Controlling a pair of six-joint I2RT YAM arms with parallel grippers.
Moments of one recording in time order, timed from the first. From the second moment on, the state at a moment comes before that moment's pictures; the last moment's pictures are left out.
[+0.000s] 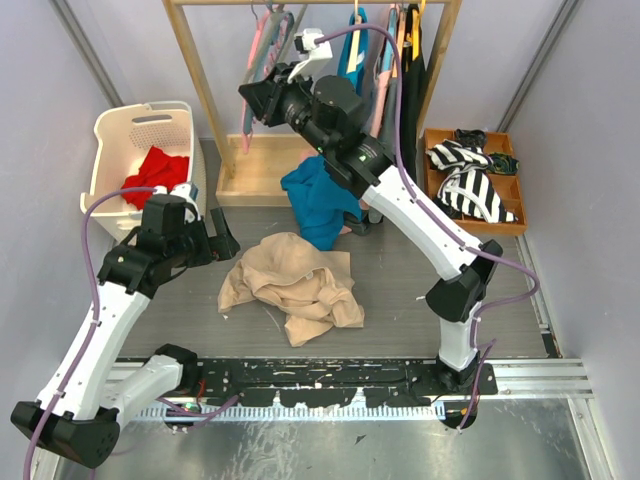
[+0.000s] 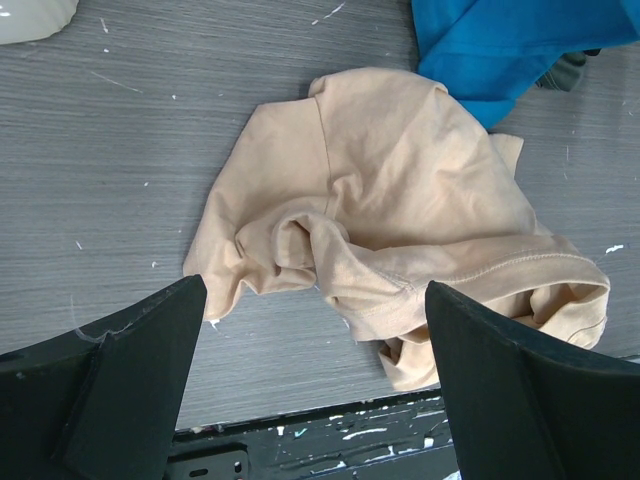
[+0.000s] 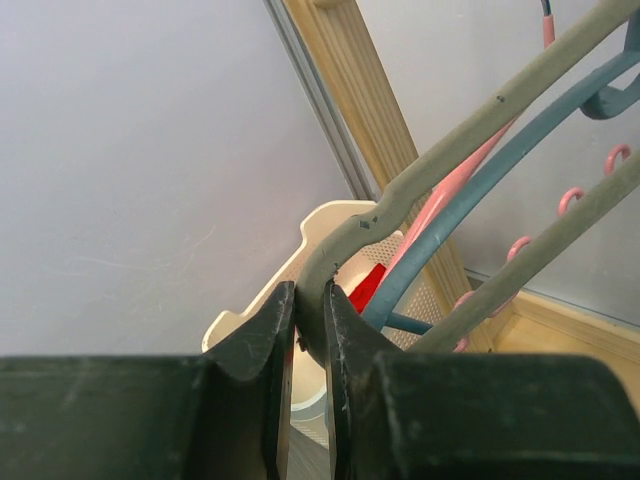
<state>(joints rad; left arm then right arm) -0.32 0.92 1.06 -0.88 0.00 -0.46 0.81 1.90 2.21 -0.10 0.06 0.41</state>
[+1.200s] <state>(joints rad) -0.32 0.84 1.19 -0.95 0.03 -0.45 0.81 1.28 1.69 -0.37 -0.26 0.46</state>
